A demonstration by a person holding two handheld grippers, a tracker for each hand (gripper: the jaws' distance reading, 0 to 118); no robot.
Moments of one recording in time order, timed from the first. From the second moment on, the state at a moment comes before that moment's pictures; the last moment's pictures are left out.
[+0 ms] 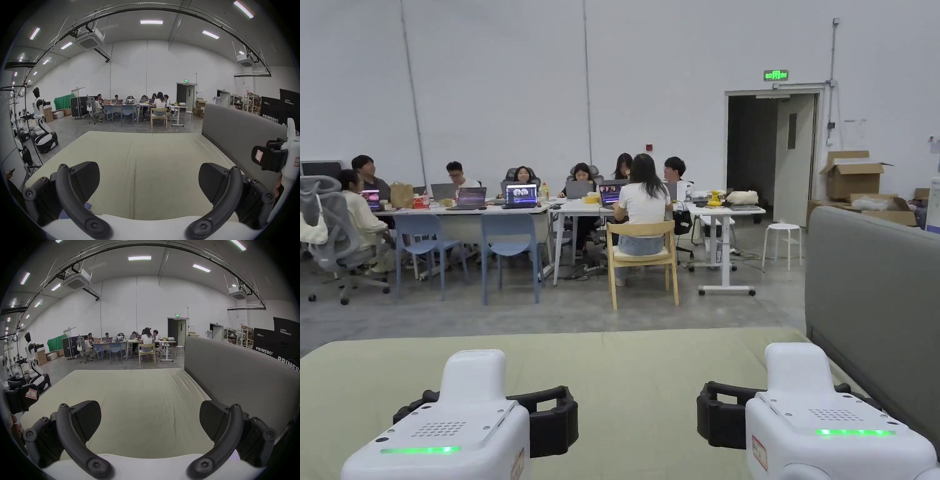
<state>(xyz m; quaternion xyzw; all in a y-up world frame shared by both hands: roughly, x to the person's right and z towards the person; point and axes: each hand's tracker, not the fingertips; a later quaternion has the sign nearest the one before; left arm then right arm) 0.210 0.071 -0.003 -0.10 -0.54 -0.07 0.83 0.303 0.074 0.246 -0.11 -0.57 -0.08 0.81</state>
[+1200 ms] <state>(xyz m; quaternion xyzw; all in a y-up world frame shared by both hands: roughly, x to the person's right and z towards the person) 0.212 0.074 0.001 -0.10 -0.55 -0.07 0.83 0.303 0.073 0.244 -0.11 -0.55 -0.09 0.82</state>
